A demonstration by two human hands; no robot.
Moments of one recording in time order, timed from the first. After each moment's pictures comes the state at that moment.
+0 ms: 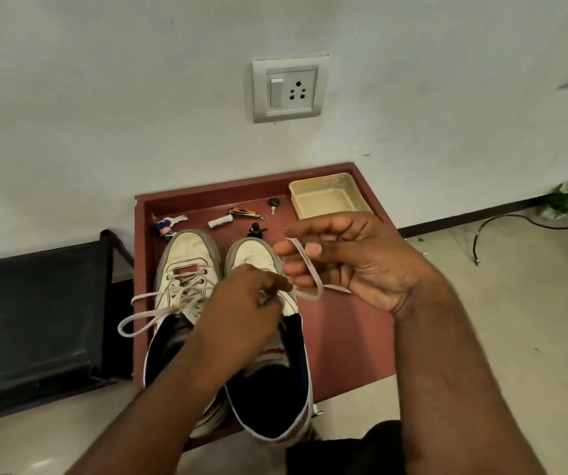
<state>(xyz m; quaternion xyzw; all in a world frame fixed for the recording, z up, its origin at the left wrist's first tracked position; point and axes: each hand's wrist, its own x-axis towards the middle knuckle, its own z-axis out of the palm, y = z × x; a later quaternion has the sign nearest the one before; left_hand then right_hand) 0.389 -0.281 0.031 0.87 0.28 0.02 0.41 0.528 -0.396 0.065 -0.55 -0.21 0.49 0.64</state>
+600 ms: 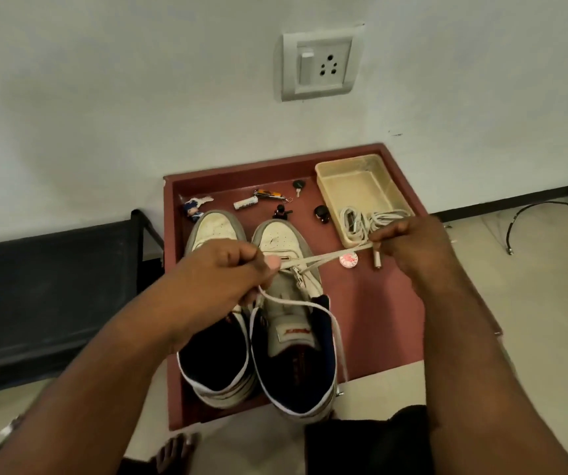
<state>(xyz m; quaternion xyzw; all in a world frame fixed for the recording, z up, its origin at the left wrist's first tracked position) 0.356 -0.241 0.072 0.76 0.30 -0.07 0.57 0.557 -0.405 0.007 -0.86 -0.04 0.21 0.46</state>
